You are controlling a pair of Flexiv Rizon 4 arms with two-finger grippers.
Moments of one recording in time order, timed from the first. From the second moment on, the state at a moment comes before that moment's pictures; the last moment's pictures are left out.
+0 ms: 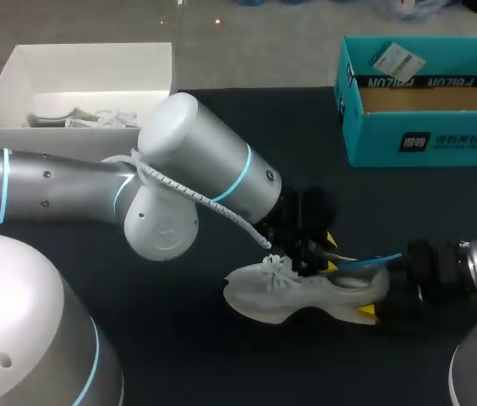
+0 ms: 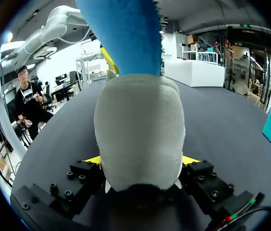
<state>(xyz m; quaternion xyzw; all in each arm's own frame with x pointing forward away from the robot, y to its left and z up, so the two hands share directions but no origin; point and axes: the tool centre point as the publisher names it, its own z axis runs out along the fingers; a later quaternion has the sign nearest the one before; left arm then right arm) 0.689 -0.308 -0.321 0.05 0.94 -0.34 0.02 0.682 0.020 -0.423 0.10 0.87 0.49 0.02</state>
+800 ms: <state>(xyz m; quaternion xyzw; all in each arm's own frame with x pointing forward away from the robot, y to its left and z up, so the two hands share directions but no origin) 0.675 -0.309 -0.315 0.08 0.94 -0.33 0.00 0.682 0.020 -0.423 0.10 0.87 0.49 0.02</state>
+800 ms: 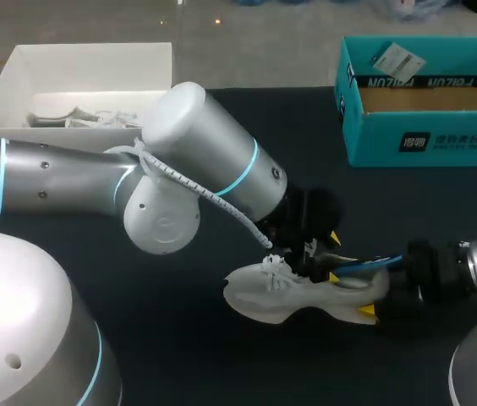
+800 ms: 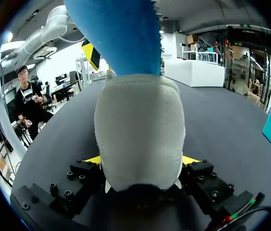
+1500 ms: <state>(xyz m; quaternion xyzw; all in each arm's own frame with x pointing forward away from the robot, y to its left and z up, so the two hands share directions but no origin) 0.686 -0.328 -0.338 0.07 0.95 -0.30 0.03 0.682 0.020 -0.423 0.10 0.87 0.49 0.02</state>
